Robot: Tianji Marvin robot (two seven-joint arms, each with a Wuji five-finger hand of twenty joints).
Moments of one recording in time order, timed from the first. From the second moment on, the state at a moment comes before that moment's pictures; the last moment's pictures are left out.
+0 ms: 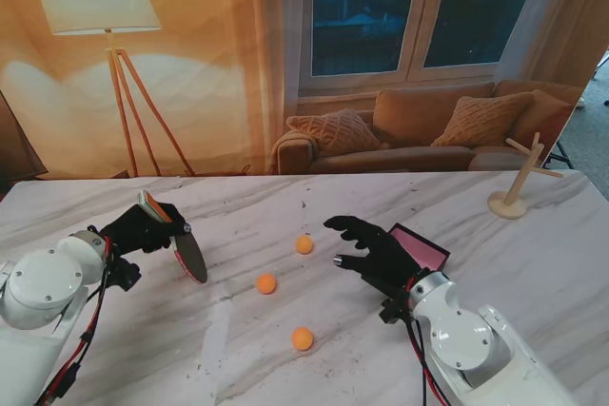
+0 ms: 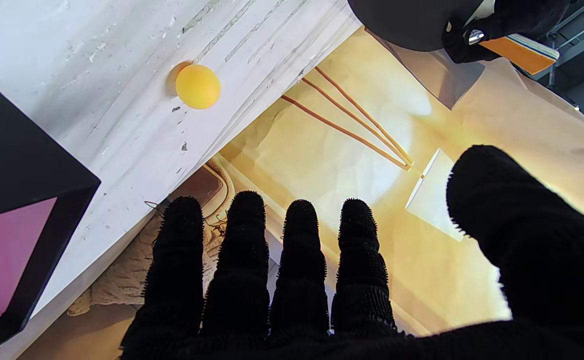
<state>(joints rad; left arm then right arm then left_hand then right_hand) 1.55 -1.05 -1.52 -1.68 0.18 0.16 -0.40 -1.60 -1.12 1.21 -1.63 -0.30 -0.18 0.02 0.92 -0.38 0.47 -0.10 0.76 0.24 0.94 0.63 1.01 0.38 0.95 0.86 0.99 0.40 1.35 0.91 0.60 0.52 1.55 1.12 0.31 -0.51 0.99 -0.15 0.20 -0.15 0.53 0.43 0.31 -0.12 0.43 0.28 0.40 -0.08 0.29 0.27 0.13 -0.01 0.67 0.61</state>
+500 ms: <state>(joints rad) 1.56 -1.09 -1.46 -1.72 0.13 0.16 -0.25 -1.57 -1.12 1.23 -1.63 -0.32 -0.19 0.03 0.82 -0.38 0.61 -0.10 0.79 0.24 0.98 0.64 1.07 0.36 1.00 0.86 1.10 0.36 1.41 0.86 0.72 0.52 1.64 1.02 0.31 -0.51 0.99 -0.15 0.36 -0.10 0.63 0.50 0.46 -0.05 0.55 0.45 0.52 -0.05 0.46 0.39 0.19 0.01 0.90 0.67</state>
